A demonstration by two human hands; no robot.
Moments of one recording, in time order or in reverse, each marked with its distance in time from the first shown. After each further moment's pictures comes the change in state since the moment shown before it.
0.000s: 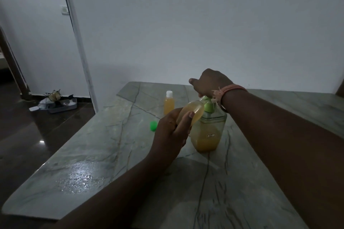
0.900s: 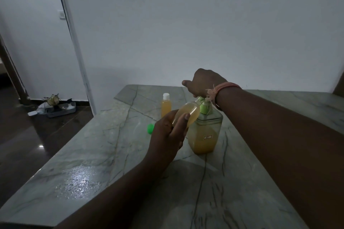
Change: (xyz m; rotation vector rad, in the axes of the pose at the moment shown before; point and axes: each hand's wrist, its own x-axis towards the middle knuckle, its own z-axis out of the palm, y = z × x) left_hand 0.001 -0.002 0.002 -0.019 0.011 -0.032; right_hand 0.000 -0.006 -0.005 -0.028 -0.020 -0.027
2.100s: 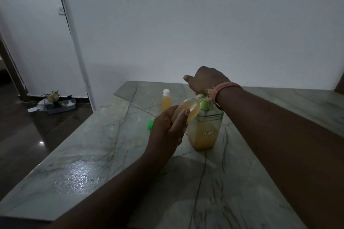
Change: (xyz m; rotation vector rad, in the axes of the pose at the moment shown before) left_hand 0.000 0.003 -0.001 -0.006 0.007 0.014; right_hand -0.006 0.000 0.002 -0.003 0.029 0.031
